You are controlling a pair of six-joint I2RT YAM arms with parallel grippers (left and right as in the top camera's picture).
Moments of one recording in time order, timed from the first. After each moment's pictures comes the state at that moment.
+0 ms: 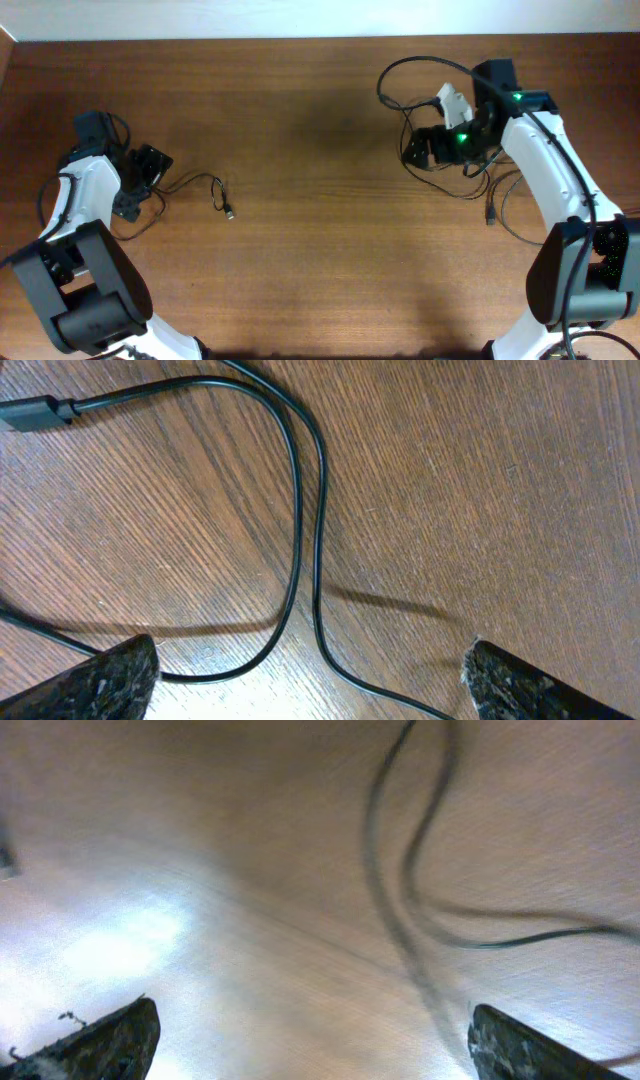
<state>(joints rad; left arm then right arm) 0.39 1.83 1.24 -0.72 0.04 -0.66 0.07 1.86 1.50 -1.00 -0.46 -0.09</state>
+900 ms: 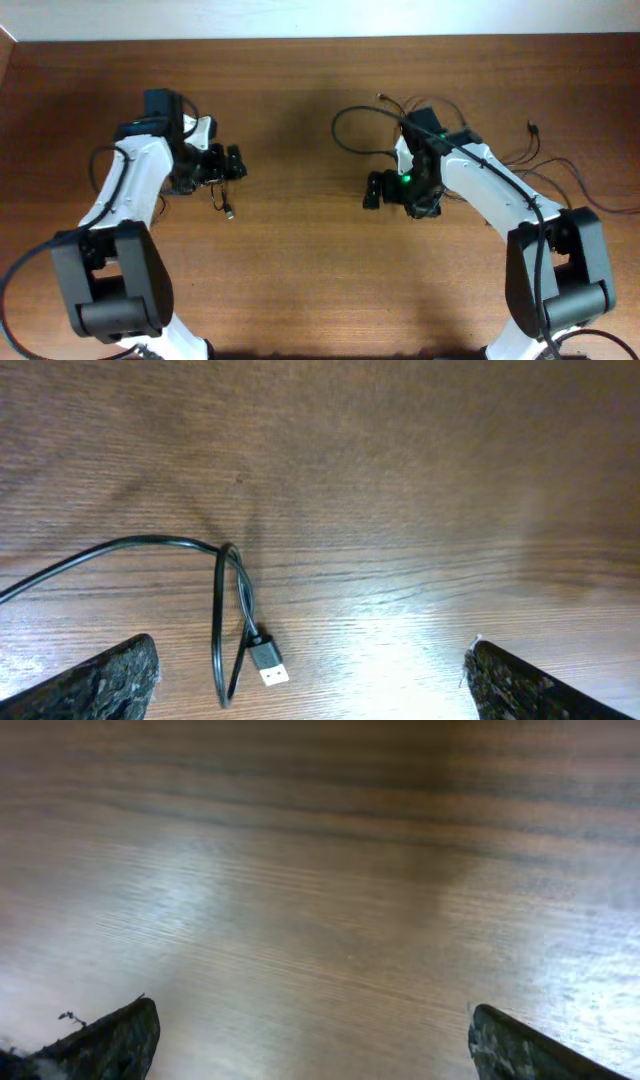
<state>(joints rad) 0.10 1.83 1.33 -0.91 0.25 -0.02 0.31 1.86 1.24 -0.88 -0.36 0.36</state>
